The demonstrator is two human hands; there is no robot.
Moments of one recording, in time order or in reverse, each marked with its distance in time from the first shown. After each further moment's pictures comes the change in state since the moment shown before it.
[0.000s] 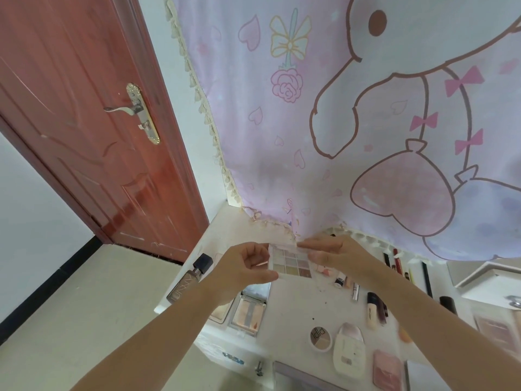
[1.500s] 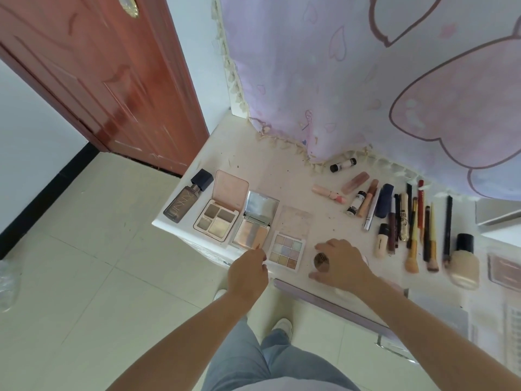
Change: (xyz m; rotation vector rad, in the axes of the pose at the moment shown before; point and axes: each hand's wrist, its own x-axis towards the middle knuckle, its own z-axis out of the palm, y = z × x) left_hand -0.025 -0.171 0.033 1.016 0.262 -0.318; right_hand -0.018 0.158 0.074 -0.914 -0.197 0.414
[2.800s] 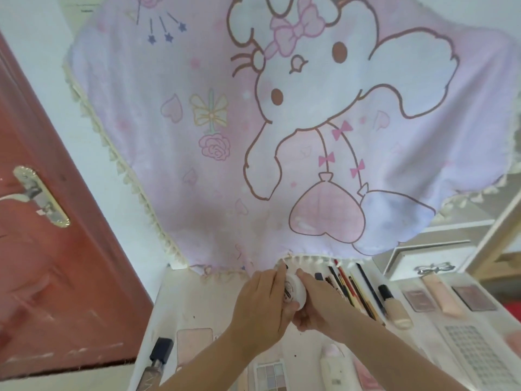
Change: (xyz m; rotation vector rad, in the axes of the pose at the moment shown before) left_hand 0.019 0.122 -0.157 0.217 0.660 1.244; right_hand -0.089 -0.081 -0.160 1.684 0.238 0.150
